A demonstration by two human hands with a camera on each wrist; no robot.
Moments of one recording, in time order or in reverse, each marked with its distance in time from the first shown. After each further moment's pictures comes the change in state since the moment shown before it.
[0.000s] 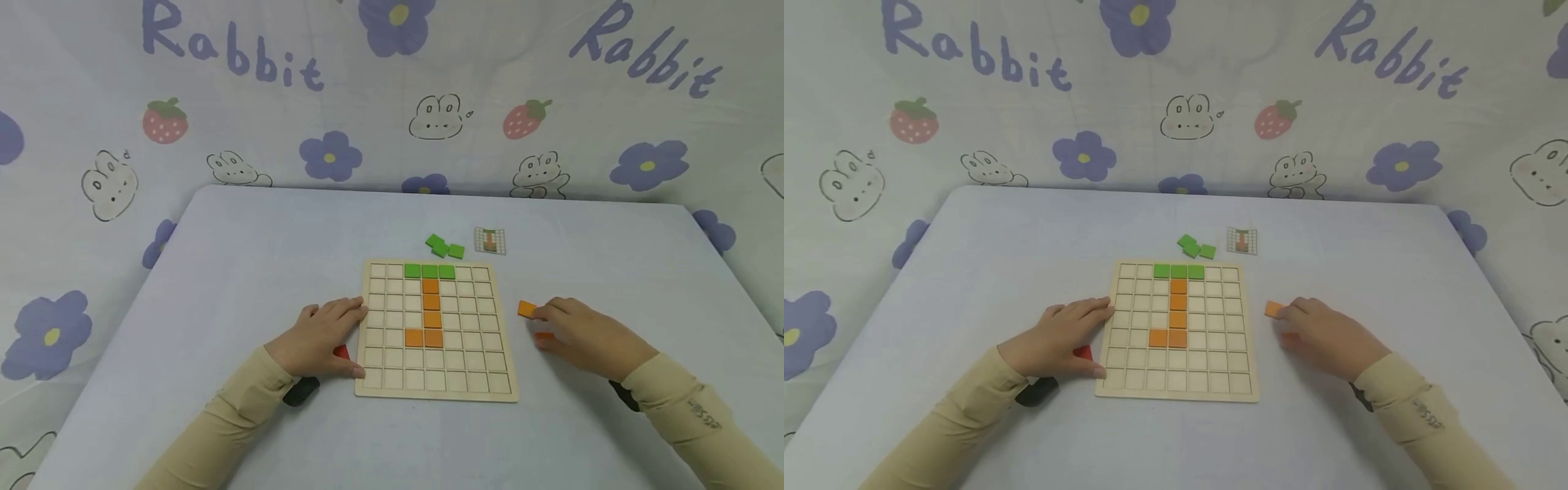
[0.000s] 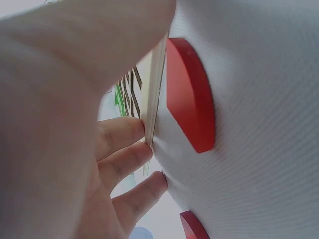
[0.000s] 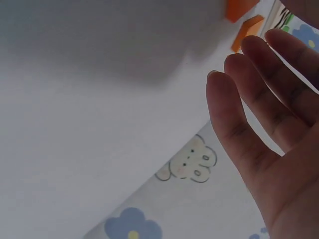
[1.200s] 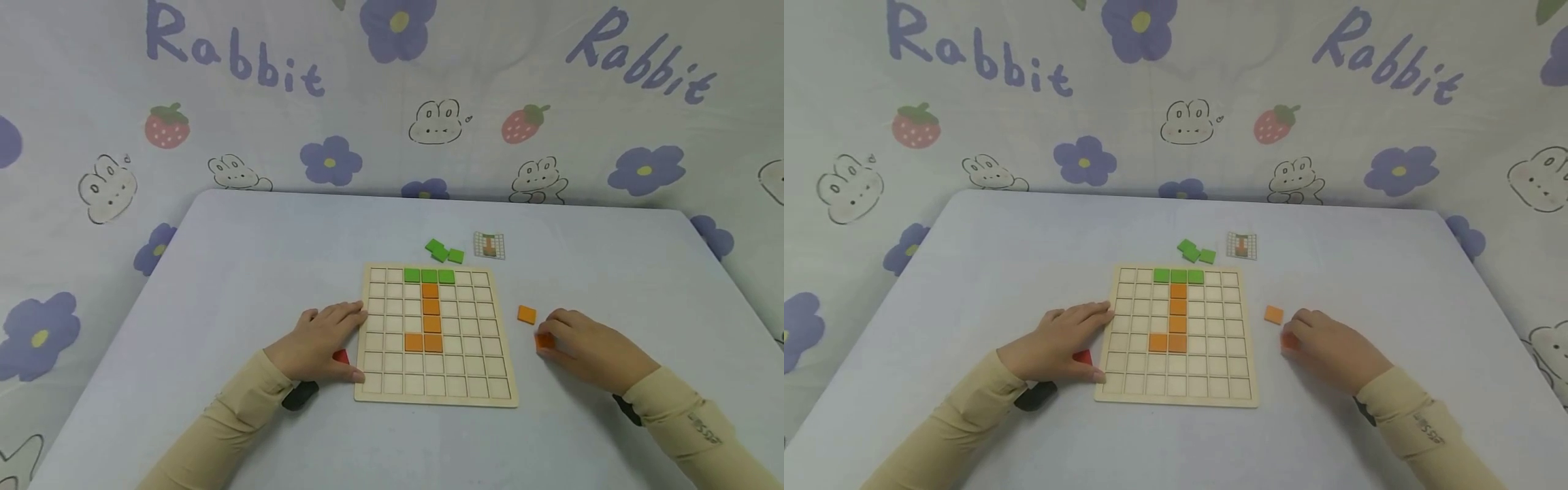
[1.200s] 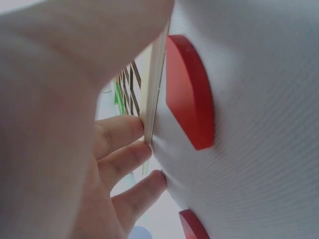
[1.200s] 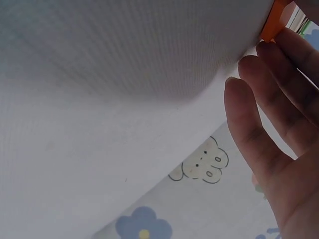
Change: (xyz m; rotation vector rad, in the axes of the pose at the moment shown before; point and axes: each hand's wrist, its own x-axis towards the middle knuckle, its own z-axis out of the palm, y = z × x) left_hand -0.001 0.000 0.001 -0.004 -0.004 -0.005; right_hand -0.013 0.005 0.016 -0.072 0.109 -0.063
